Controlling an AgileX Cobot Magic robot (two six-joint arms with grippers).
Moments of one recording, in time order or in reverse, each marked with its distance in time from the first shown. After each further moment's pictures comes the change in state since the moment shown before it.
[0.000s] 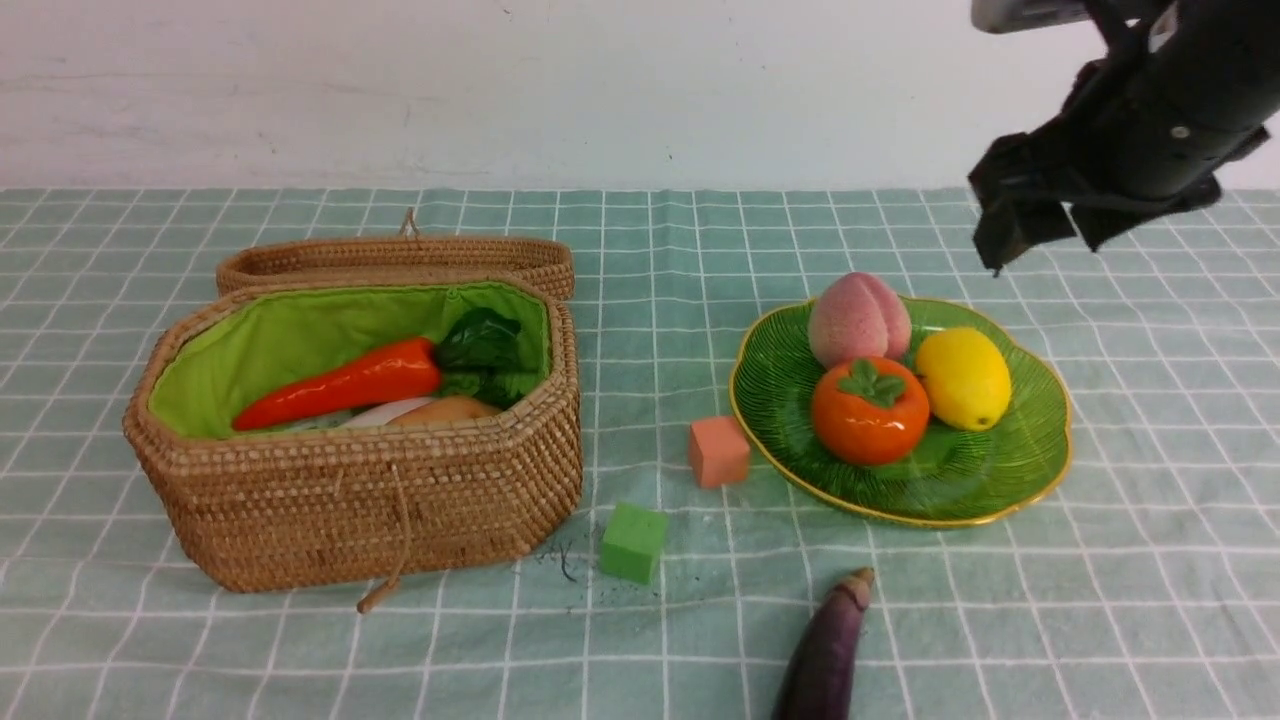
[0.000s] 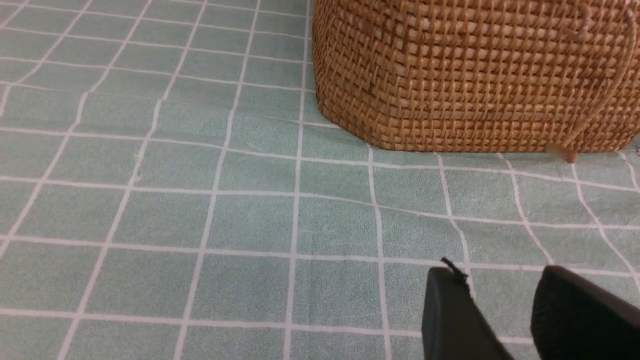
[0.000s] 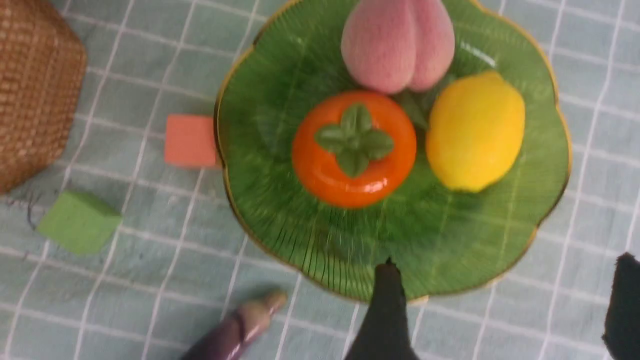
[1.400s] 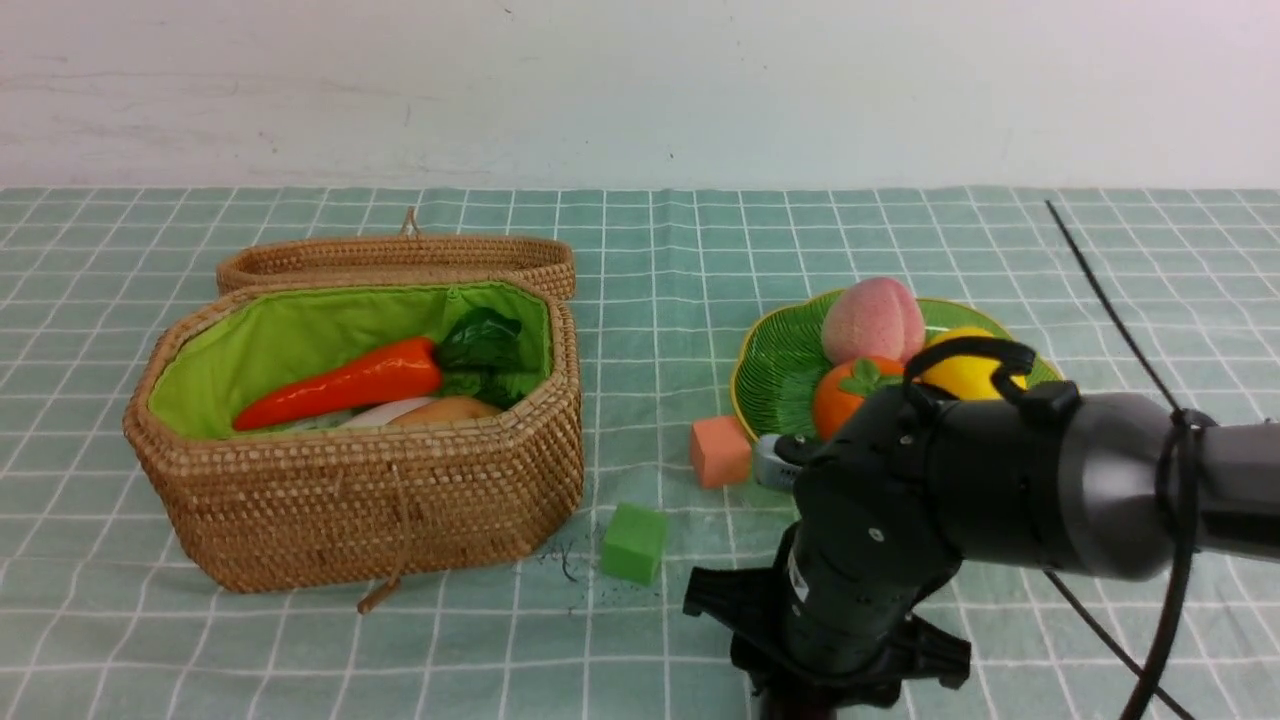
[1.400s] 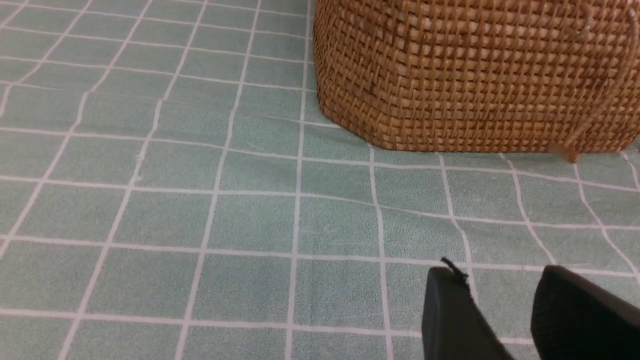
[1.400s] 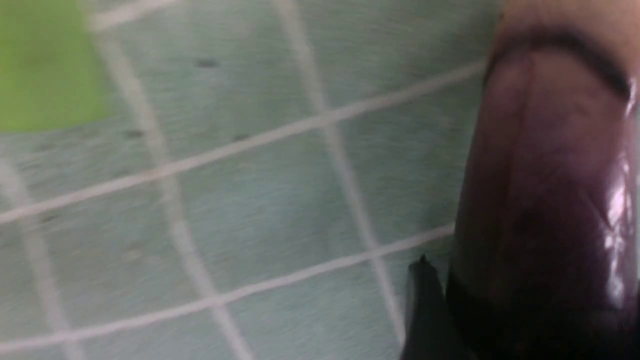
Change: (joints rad) right arm 0.465 0.204 0.533 -0.140 -0.456 1.091; left arm 0.000 0.000 0.000 0.000 0.000 0.000
